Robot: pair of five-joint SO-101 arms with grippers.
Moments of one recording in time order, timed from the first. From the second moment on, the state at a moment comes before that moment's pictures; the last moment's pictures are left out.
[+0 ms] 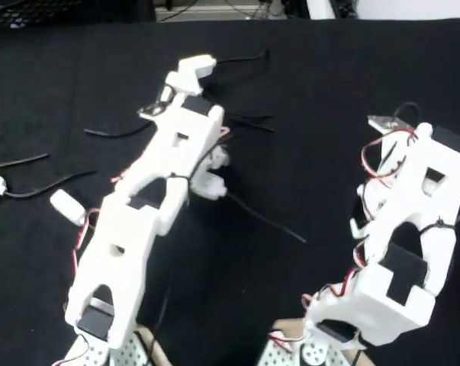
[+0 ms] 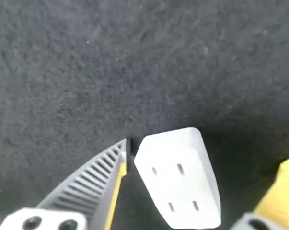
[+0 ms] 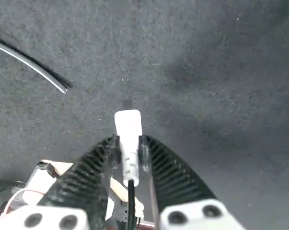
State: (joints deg) left arm 18.7 50.9 -39.8 98.4 64.1; right arm 30.9 6.0 10.2 93.0 37.3
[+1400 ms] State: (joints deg) left arm 24.5 50.6 -40.4 87.0 29.1; right arm 30.9 6.0 10.2 94.2 37.3
